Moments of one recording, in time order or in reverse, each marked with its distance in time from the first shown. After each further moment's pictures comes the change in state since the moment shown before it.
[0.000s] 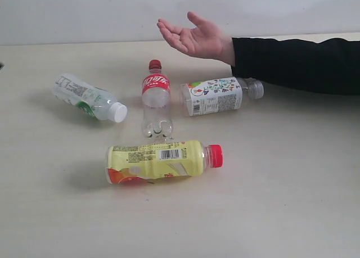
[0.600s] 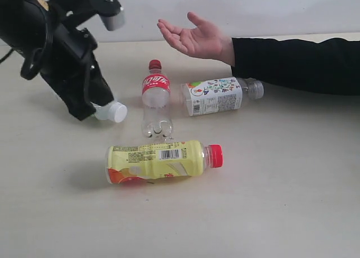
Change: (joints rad) left arm -0.304 0.058 -0.334 -1.610 0.342 1.490; right arm 0.000 0.000 0.000 0.000 0.000 0.000
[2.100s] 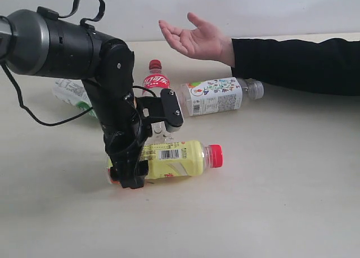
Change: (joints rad) left arm -0.152 0.412 -0.007 0.150 -0.118 -0.006; right arm 0.000 0.000 0.000 0.000 0.000 0.000
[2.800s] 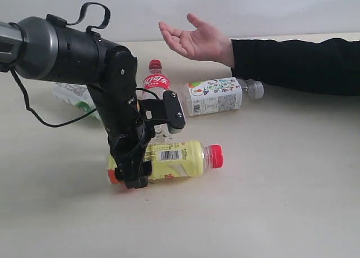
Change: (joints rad) left arm 0.000 0.030 0.000 0.000 -0.047 0.000; right arm 0.000 0.000 0.000 0.000 0.000 0.000
